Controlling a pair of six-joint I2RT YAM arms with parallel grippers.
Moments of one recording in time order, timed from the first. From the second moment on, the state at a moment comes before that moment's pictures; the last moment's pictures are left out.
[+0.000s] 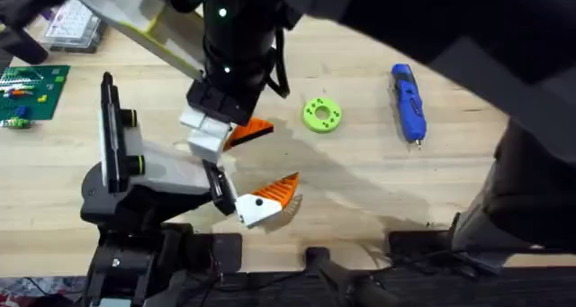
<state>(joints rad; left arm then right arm) -0.05 0.01 0.01 -0.11 1.11 -0.07 1.03 2.00 2.19 -1.48 -0.08 -0.17</state>
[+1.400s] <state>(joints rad) -0.05 0.01 0.01 -0.11 1.11 -0.06 0.70 1.56 1.64 -1.25 -0.12 -0.15</state>
